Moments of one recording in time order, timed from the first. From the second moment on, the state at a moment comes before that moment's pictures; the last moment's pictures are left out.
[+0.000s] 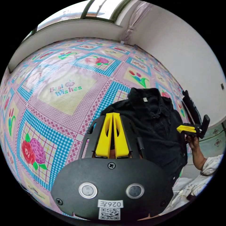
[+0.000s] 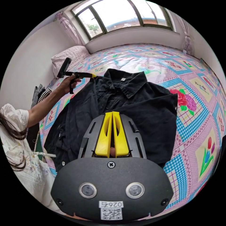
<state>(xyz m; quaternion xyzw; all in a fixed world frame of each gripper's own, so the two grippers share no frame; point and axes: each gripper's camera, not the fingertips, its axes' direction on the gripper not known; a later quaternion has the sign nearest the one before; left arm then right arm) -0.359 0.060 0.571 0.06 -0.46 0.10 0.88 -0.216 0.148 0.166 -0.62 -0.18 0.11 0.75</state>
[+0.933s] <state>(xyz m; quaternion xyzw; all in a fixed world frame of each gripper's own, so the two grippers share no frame) -0.320 0.031 0.685 0.05 -0.27 0.25 0.93 -0.078 0.188 0.277 -0.60 -0.06 -0.07 0.80</state>
